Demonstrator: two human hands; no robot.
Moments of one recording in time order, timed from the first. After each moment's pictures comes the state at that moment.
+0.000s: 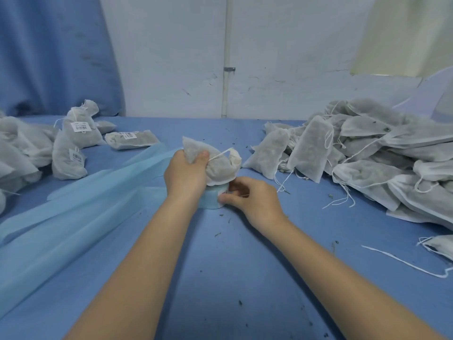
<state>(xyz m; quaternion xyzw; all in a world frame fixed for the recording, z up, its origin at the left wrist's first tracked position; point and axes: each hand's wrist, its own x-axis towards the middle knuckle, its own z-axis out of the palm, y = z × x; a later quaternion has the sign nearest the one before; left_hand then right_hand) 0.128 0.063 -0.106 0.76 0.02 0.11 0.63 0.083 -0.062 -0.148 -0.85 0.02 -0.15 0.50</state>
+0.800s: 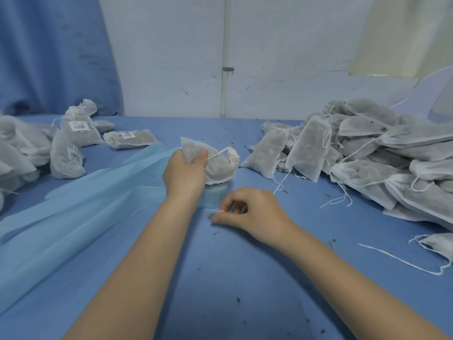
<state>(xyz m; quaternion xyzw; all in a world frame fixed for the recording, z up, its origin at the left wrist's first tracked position) 0.130 0.062 -0.109 0.77 0.02 0.13 0.63 0.051 -0.059 -0.135 -0.92 -0.08 -0.11 0.38</state>
